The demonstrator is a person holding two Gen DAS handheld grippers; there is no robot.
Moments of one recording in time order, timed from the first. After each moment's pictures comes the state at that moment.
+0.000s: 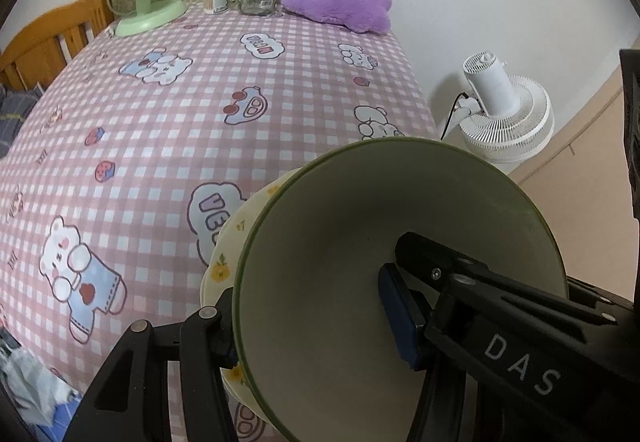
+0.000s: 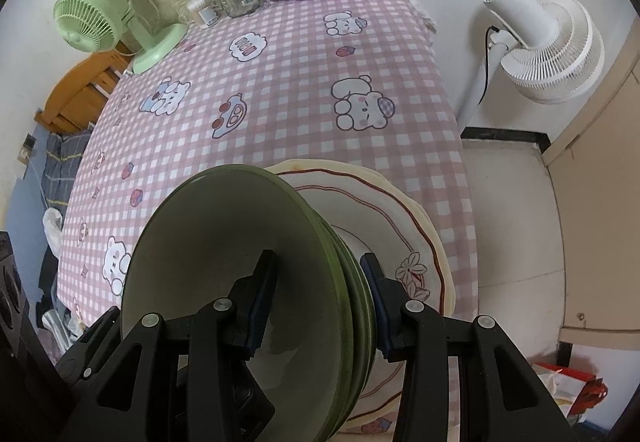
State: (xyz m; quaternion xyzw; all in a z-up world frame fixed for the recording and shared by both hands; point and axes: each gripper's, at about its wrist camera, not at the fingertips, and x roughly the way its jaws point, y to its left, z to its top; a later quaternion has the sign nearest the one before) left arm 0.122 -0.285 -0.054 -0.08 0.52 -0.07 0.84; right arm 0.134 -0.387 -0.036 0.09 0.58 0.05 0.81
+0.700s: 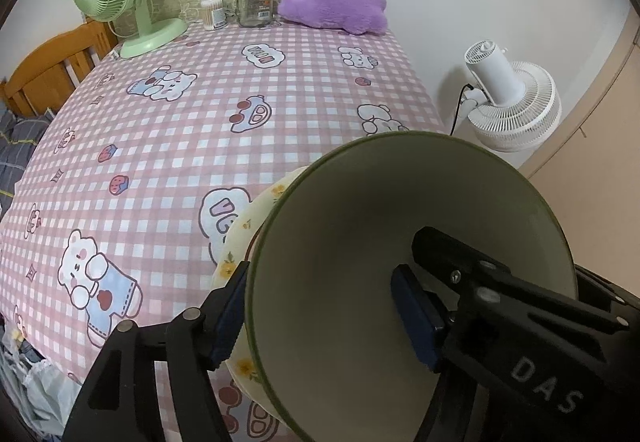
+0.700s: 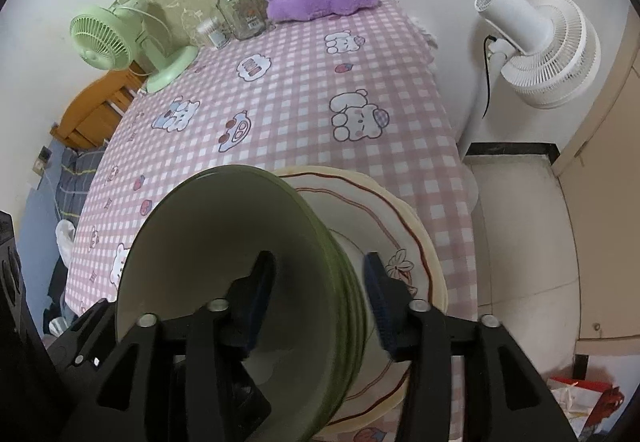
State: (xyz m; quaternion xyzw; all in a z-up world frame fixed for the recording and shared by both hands) left arm 0.112 -0.293 -0.054 -0.04 0.51 -0.06 0.86; right arm 0.112 -0.406 -0.034 0.10 0.53 0.06 0.84
